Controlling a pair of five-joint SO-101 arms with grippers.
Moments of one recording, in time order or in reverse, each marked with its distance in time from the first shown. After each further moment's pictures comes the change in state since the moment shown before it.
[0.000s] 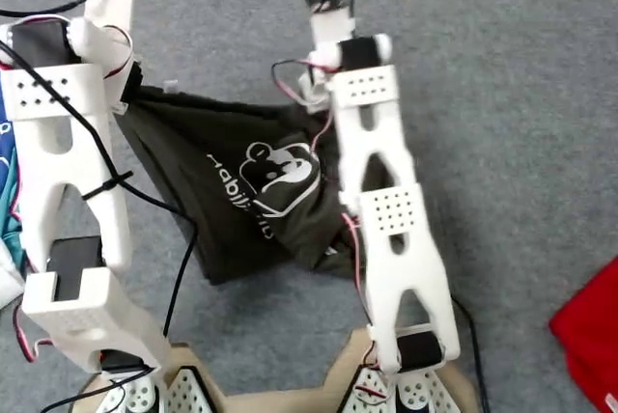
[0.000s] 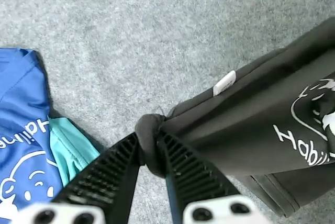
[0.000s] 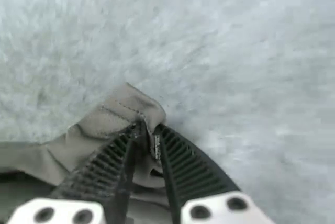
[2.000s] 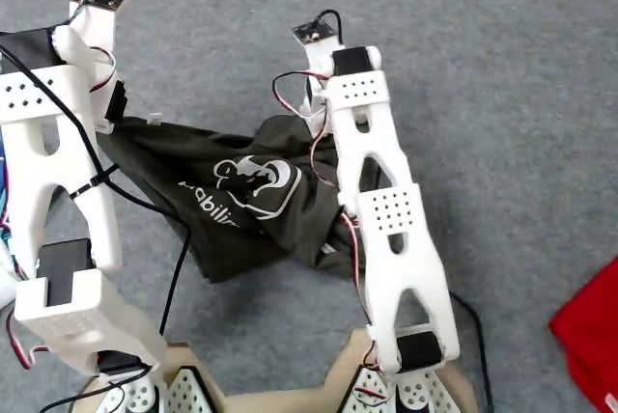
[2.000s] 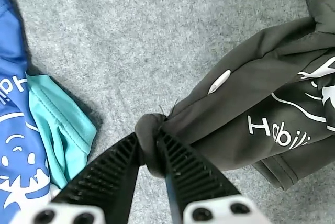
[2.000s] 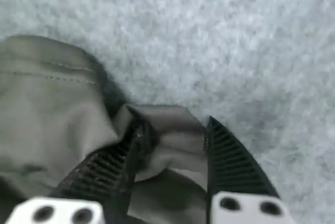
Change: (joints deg) left arm -4.5 -0.3 10.1 0.0 0.0; right arm -1.1 4.8 13.5 -1.2 5.2
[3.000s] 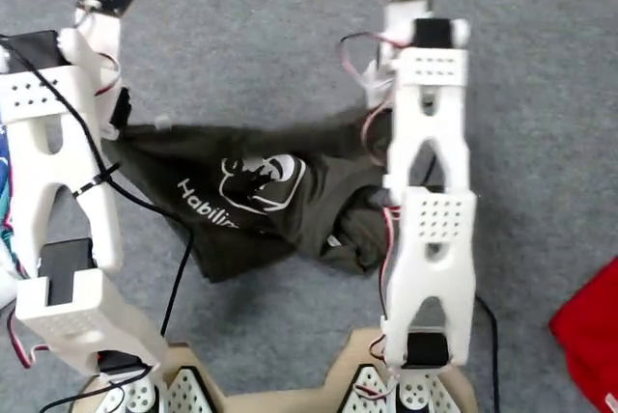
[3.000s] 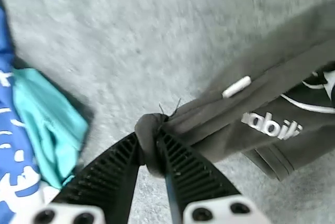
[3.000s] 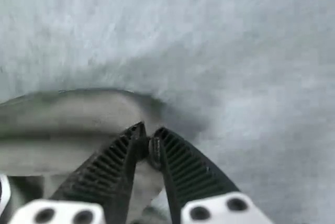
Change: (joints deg) left arm 1.1 0.0 4.5 0.0 0.0; right arm 10.8 -18.5 14.9 1.5 -2.4
